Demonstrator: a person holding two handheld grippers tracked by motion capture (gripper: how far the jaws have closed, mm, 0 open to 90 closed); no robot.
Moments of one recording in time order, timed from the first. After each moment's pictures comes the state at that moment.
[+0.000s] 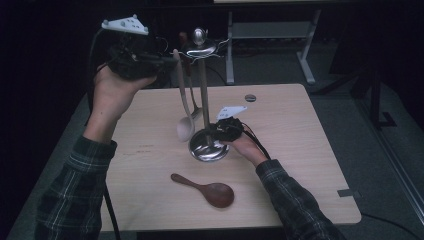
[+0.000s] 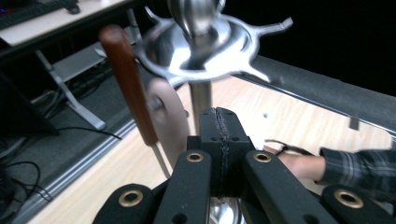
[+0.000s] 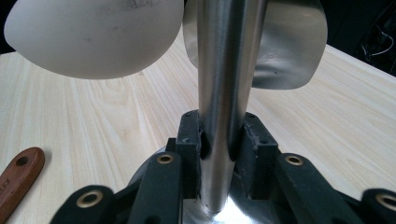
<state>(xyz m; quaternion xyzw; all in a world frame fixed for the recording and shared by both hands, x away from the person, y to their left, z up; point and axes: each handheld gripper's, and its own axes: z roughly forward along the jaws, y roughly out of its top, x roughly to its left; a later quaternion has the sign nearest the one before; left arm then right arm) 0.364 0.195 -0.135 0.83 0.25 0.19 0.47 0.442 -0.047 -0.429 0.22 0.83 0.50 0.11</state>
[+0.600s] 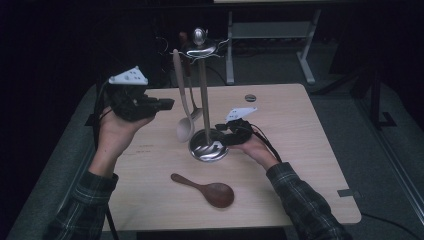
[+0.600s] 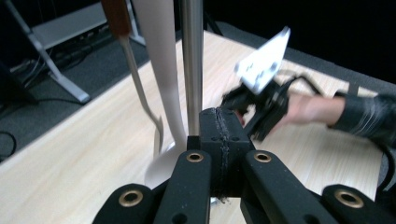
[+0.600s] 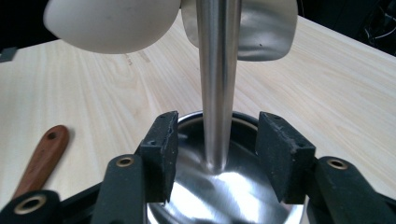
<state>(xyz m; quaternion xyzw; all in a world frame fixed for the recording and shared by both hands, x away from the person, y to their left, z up) 0.345 0.219 -0.228 0.83 0.28 0.15 0.46 0.428 -0.075 -0.422 0.24 0.83 0.49 0.09</state>
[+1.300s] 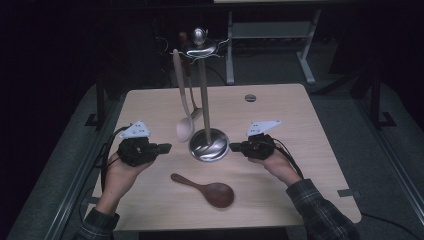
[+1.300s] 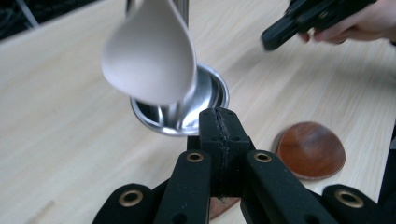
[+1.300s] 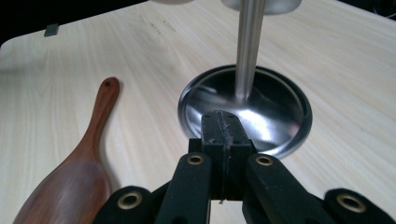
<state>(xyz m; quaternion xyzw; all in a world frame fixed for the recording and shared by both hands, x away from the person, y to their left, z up) 0.314 0.241 -0.347 0.84 0.31 0.11 0.43 0.369 -0.127 -0.415 0.25 0.84 0.48 0.07</state>
